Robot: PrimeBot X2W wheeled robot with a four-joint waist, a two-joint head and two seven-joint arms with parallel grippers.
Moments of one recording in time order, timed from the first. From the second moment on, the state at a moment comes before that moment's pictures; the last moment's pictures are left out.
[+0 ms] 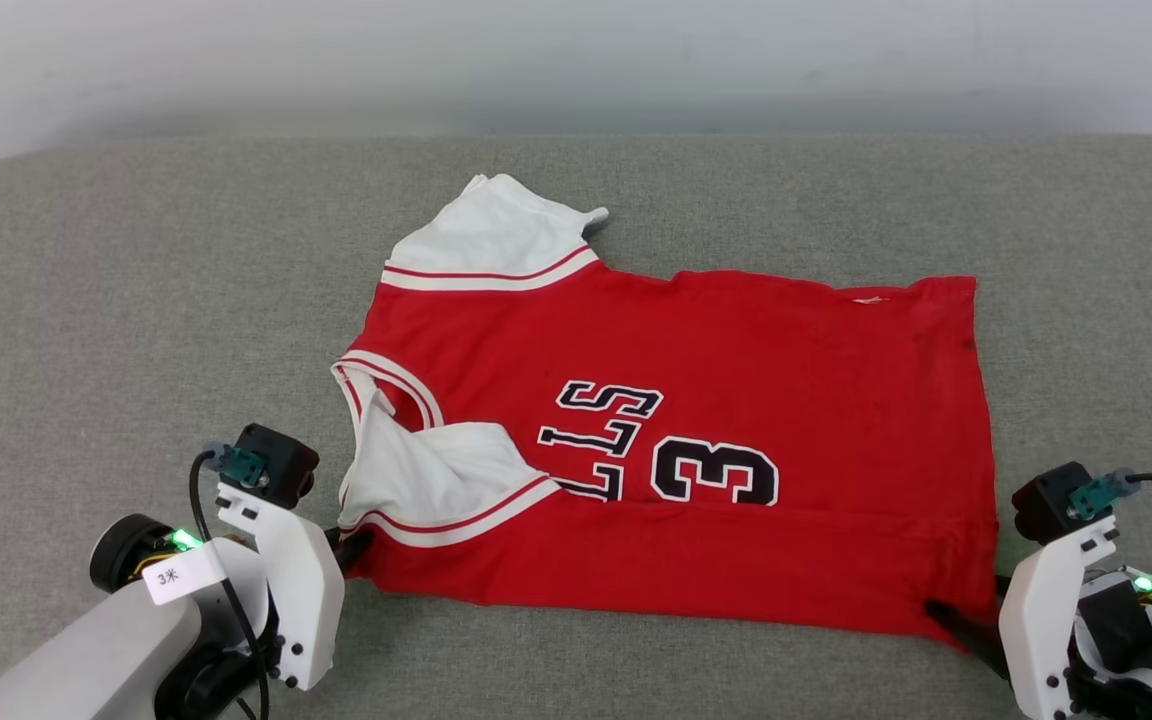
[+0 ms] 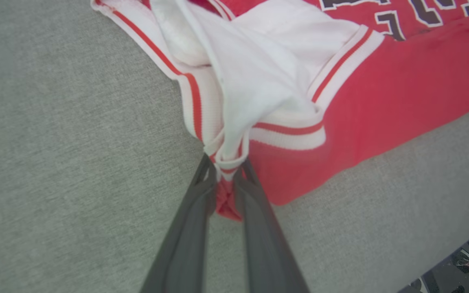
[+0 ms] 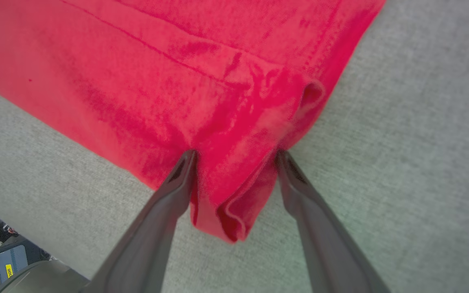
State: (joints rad) left arm -0.50 0.74 -0.89 0.19 -0.94 0.03 0.32; right arm -0.29 -0.63 0.59 0.32 0.76 0.13 0.53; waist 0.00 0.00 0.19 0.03
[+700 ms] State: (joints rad) left arm -0.24 0.83 -0.87 0.09 -1.02 0.12 0.23; right arm -0.16 -0.73 0.59 0.20 0.83 0.13 0.37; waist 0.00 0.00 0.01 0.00
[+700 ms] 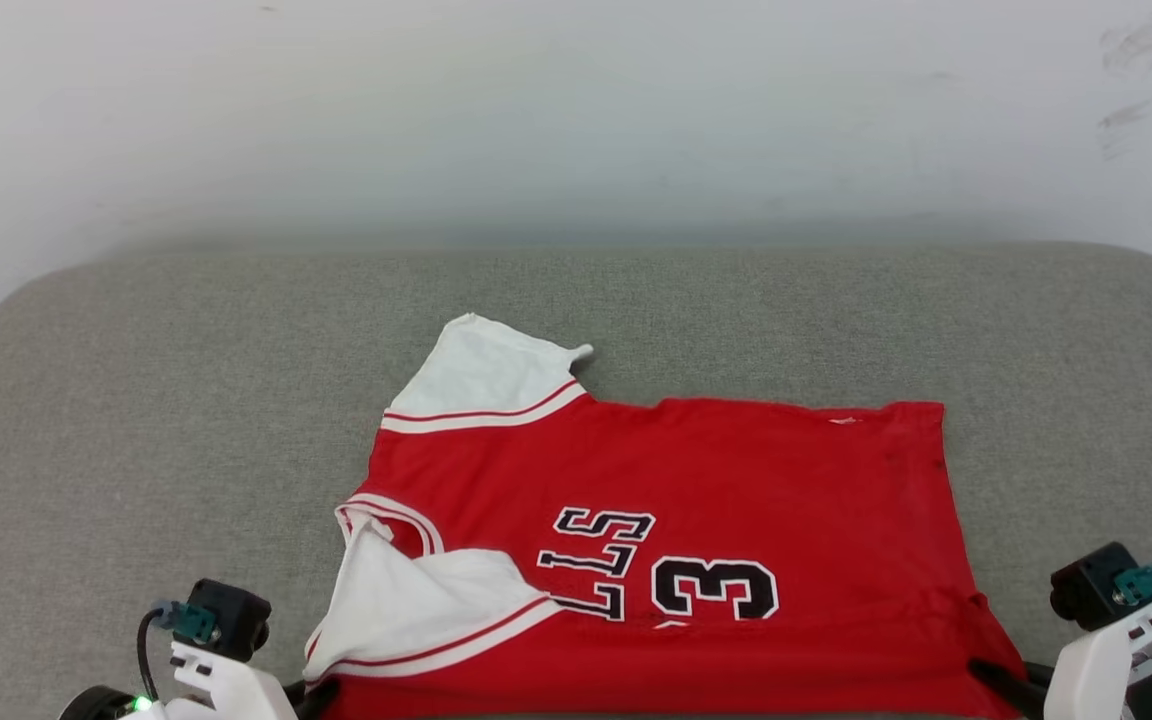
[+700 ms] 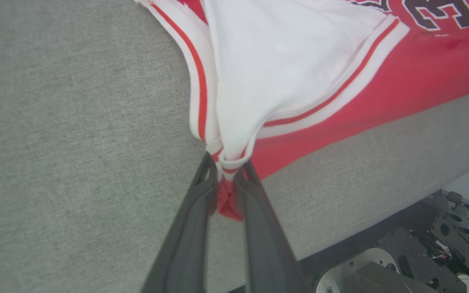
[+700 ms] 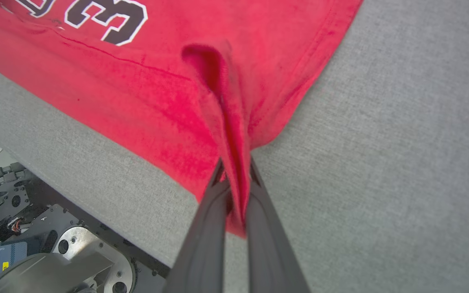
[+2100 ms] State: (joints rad) left arm -0.78 0.76 -0.76 0.32 -0.90 0.01 0.19; right arm -0.05 -0.29 0.08 -0.13 0.31 0.13 0.00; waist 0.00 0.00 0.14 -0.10
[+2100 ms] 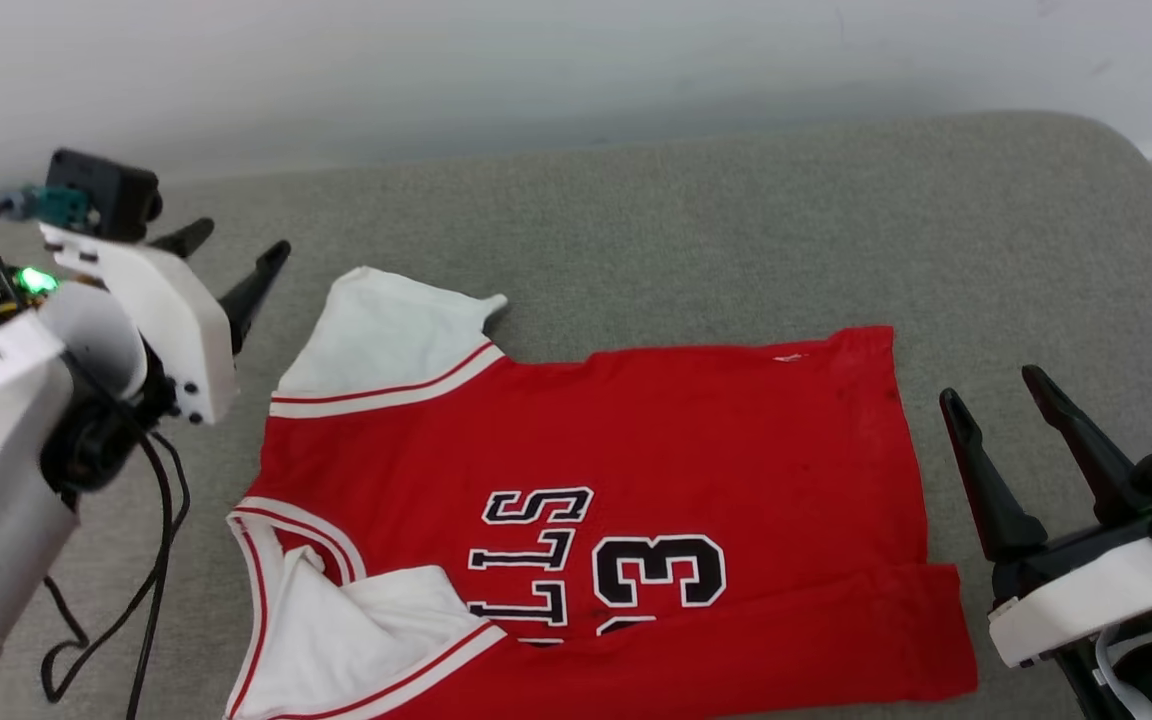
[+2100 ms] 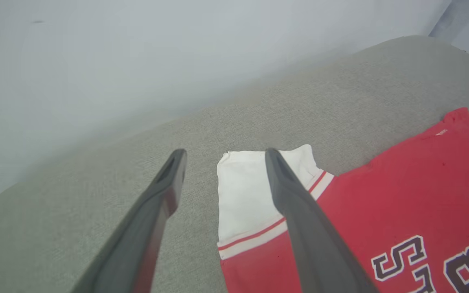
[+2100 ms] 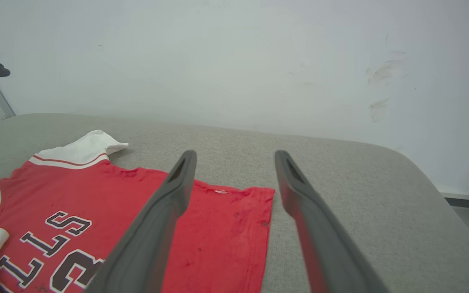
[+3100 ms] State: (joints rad) left arm -1.24 0.66 -0.93 0.70 -0.93 -0.12 0.81; right arm -0.19 -0.28 0.14 -0.23 0.30 0.13 0.01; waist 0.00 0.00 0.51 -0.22
